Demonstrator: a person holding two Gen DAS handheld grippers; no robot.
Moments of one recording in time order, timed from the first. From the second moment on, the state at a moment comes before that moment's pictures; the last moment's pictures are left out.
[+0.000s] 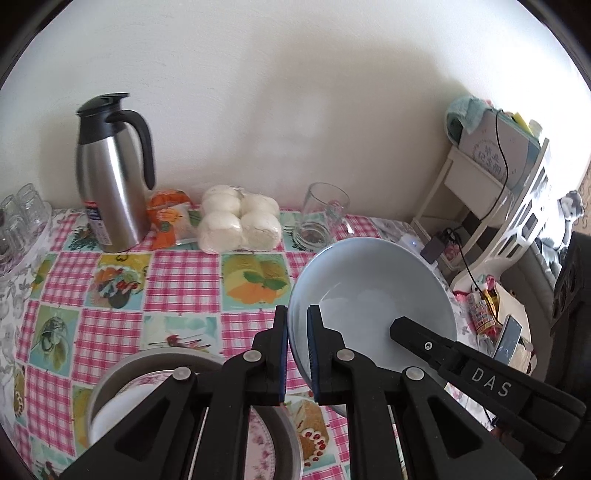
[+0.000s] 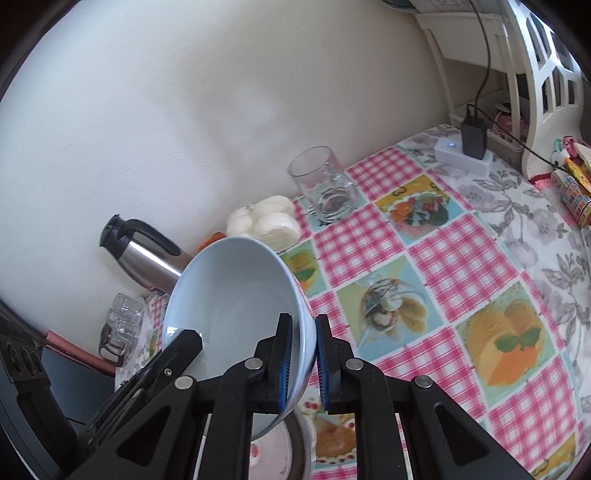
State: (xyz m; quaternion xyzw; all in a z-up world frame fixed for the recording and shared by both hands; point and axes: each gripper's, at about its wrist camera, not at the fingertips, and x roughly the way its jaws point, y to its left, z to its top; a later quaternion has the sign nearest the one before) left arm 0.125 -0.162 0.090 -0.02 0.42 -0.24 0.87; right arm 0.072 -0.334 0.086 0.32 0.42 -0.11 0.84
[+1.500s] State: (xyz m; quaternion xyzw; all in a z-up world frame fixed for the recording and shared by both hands) left arm 0.104 -0.008 0.077 -0.13 0.47 -0.15 0.86; right arm 0.083 -0.181 0.082 0.26 0.48 -0.04 0.83
